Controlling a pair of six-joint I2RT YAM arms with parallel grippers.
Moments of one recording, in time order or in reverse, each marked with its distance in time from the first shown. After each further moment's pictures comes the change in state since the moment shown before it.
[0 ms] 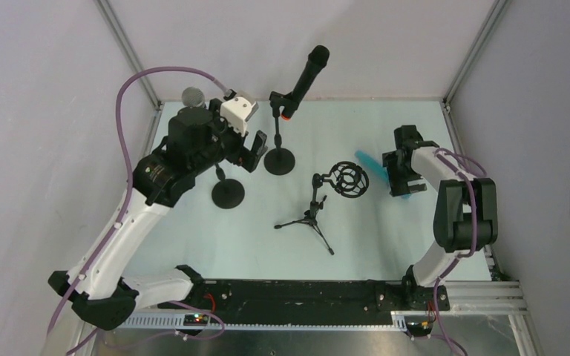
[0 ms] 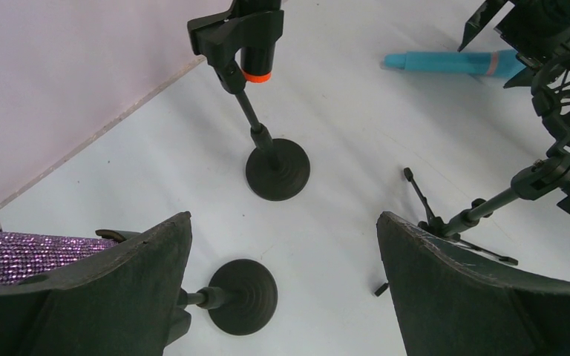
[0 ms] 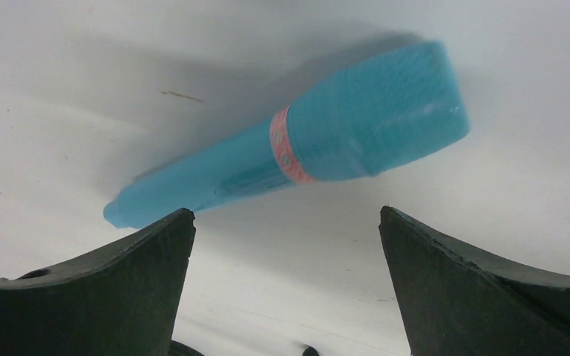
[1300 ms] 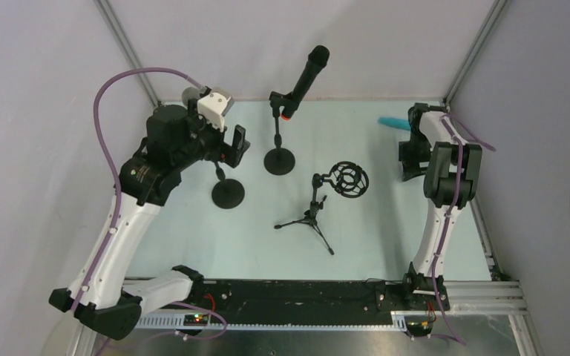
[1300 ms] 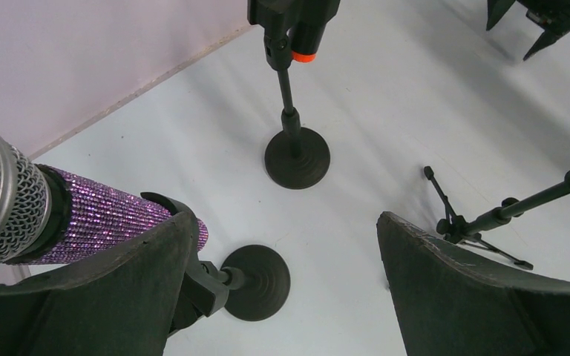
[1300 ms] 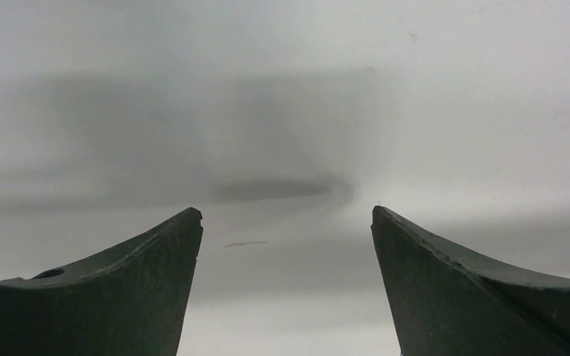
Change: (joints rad) left arm 0.202 -0.047 -0.047 0.000 0.143 0.001; right arm -0.148 0.531 0.669 -0.496 0.009 0.072
